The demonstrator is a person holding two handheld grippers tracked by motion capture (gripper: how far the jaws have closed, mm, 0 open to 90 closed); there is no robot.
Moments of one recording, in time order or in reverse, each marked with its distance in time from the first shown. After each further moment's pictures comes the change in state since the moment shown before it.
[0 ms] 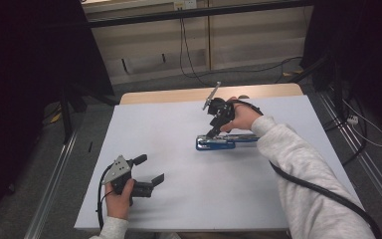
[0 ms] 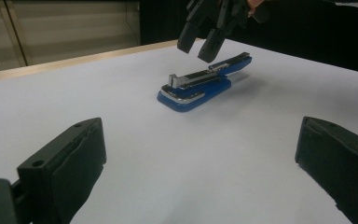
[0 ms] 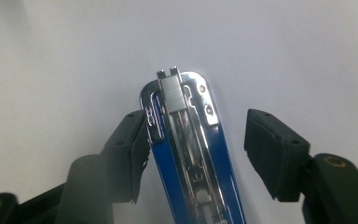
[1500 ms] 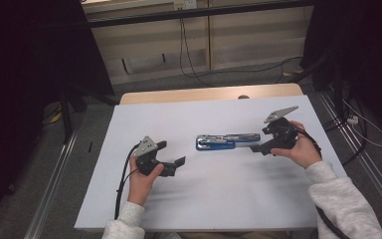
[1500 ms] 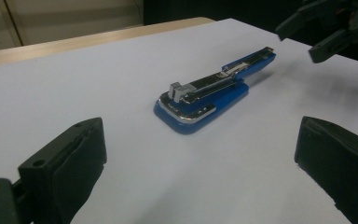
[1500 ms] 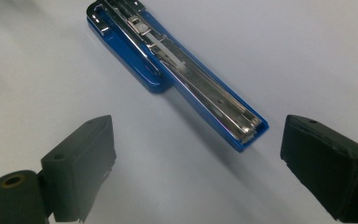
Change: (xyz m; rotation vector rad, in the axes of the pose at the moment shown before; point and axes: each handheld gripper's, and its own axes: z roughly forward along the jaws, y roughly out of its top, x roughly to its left) left arm 0.001 0.028 0.078 0.114 0.036 -0.051; right arm 0.031 -0.167 -0.055 -0.303 -0.230 0.307
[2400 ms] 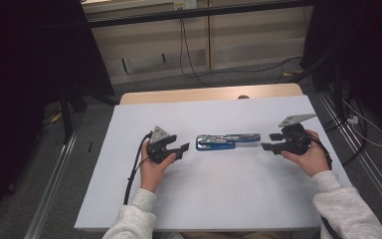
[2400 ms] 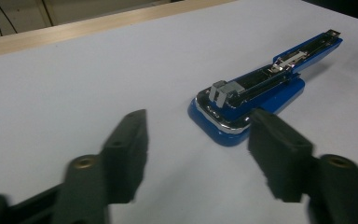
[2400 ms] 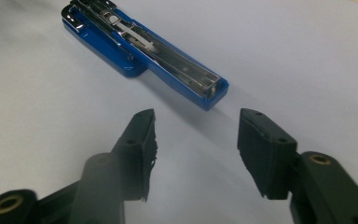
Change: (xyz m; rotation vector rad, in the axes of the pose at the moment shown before) left arm 0.012 0.012 0.042 0.098 0.106 -0.007; right arm -0.004 -0.030 -0.019 -0.064 -0.084 0.075
